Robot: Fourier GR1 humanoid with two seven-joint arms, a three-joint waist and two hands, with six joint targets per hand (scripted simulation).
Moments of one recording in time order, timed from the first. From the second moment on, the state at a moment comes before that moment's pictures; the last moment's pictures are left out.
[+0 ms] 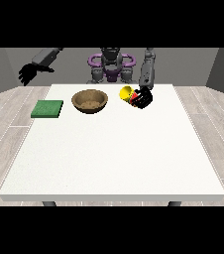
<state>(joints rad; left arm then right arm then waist) -0.54 0.12 0.11 -0.75 -0.29 0.51 -0.67 -0.35 -0.42 -0.36 -1.04 -0.26 0.38 -0.40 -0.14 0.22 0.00</state>
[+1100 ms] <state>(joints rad) -0.64 0.03 -0.30 -0.86 -0.94 0.54 0.04 -0.26 -0.47 -0.41 -0.73 -0.21 0.39 -0.51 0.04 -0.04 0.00</state>
